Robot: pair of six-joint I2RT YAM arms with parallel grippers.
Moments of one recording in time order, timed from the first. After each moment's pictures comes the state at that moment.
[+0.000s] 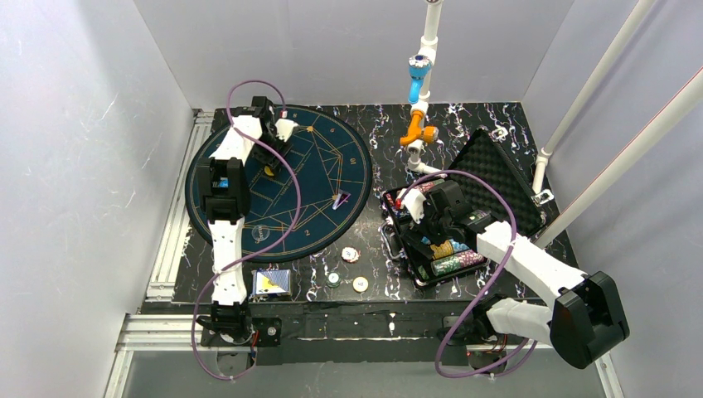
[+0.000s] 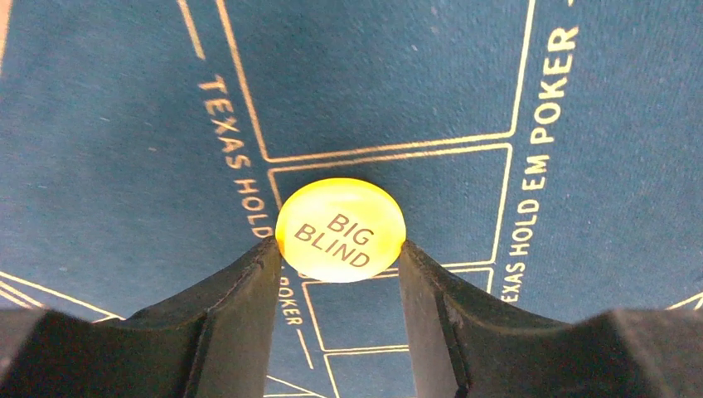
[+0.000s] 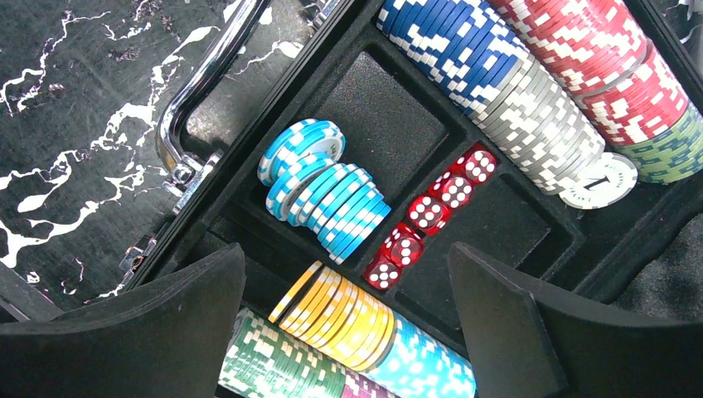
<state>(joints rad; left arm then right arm) -0.08 2.39 2.12 -1.08 0.09 0.54 0.56 1.15 0.72 -0.53 -0.13 -0.50</state>
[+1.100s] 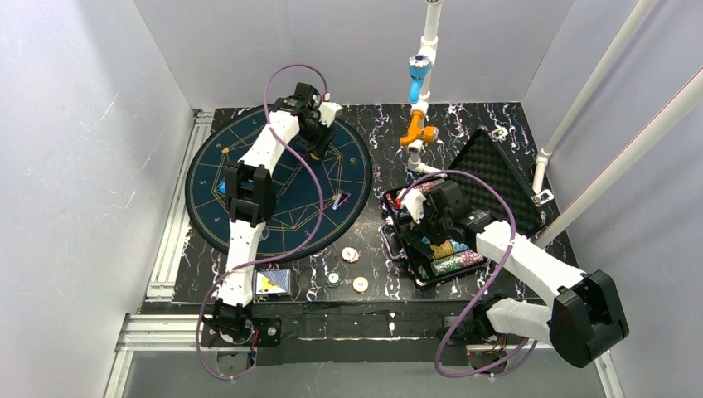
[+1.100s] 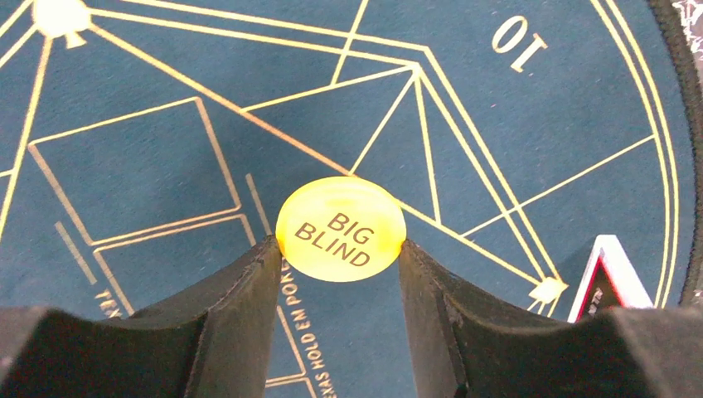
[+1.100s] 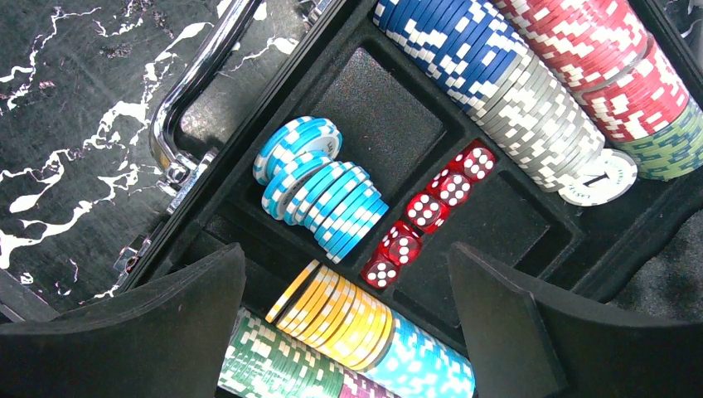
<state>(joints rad) -0.28 2.45 2.37 -1.05 0.19 0.38 0.56 1.15 0.72 -0.53 -0.12 -0.50</state>
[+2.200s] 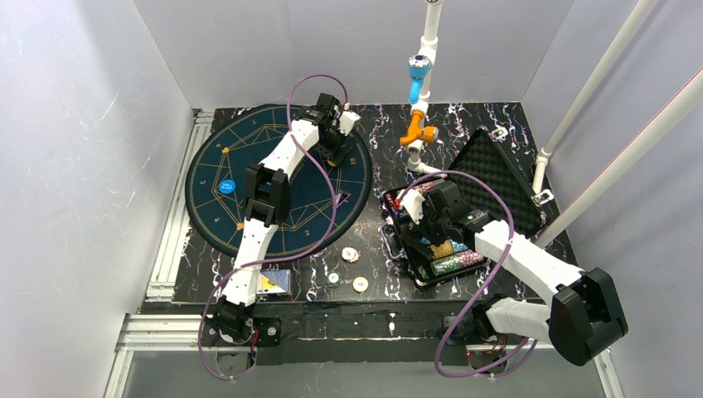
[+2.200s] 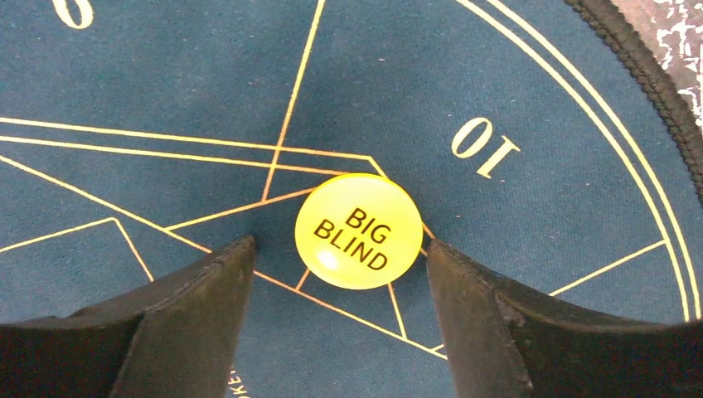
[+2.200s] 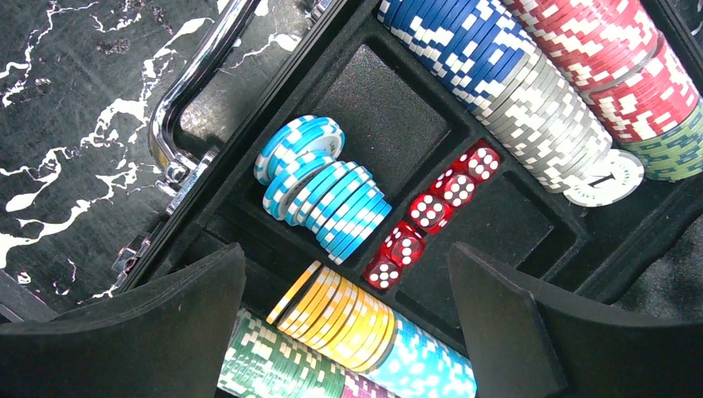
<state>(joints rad) -0.39 2.61 2.47 -0.98 0.14 0.35 0.57 1.16 0.72 -0.53 -0.11 -0.50</state>
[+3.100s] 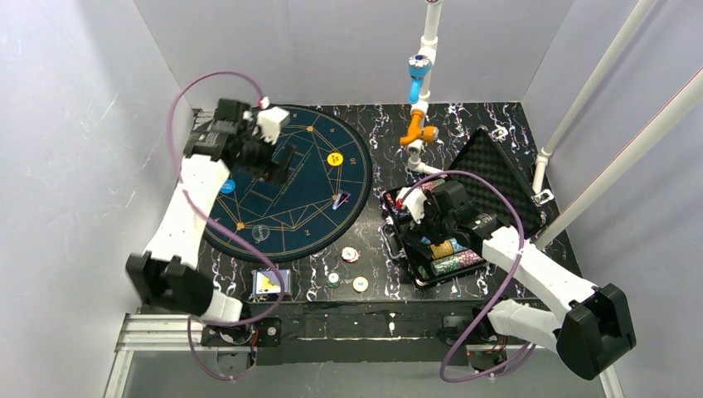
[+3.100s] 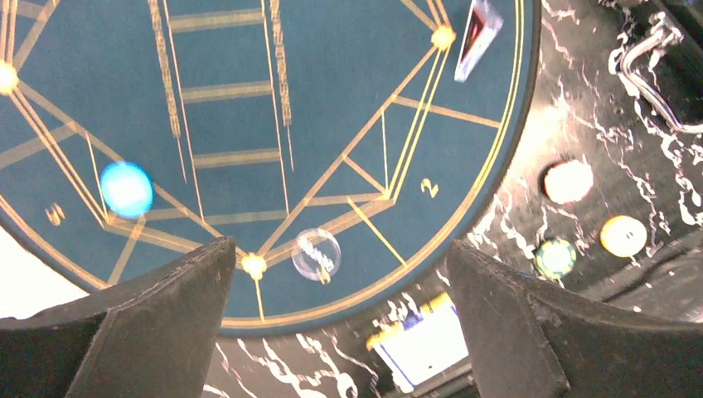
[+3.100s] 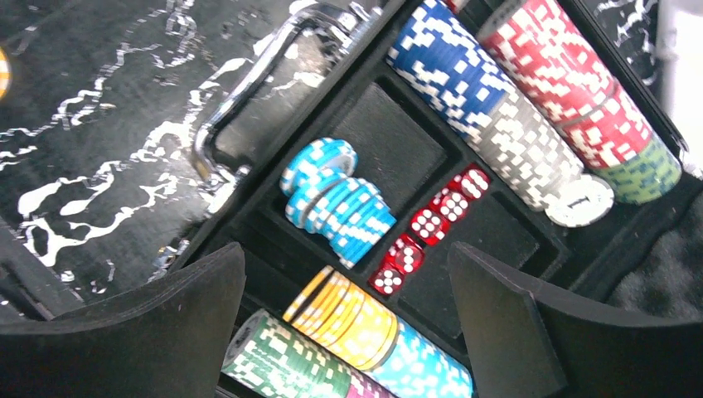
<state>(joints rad) -0.22 1.54 1.64 -1.06 0.21 0.32 0.57 1.08 0.72 -0.53 -0.15 -0.50</state>
